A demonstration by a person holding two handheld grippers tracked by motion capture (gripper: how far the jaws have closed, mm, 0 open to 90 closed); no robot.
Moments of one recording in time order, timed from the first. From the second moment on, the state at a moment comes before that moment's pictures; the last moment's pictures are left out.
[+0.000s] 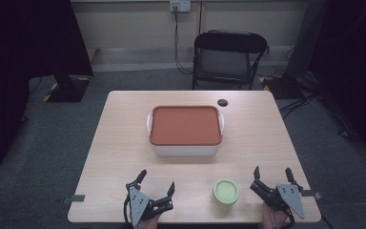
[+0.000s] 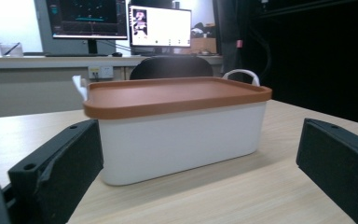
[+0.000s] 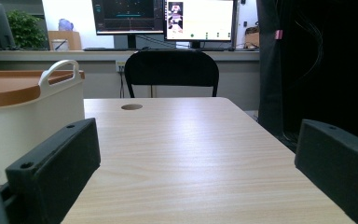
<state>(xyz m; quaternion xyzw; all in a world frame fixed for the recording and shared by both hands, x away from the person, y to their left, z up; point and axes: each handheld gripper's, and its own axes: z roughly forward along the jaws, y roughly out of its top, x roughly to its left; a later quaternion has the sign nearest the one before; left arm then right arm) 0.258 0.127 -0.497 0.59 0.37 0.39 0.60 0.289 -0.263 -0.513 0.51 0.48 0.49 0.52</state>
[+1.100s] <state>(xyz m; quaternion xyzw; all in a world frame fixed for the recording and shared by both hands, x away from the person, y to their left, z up) 0.262 0.086 -0.473 0.62 0.32 0.32 0.64 0.289 -0.263 -0.513 0.51 0.48 0.49 0.52</state>
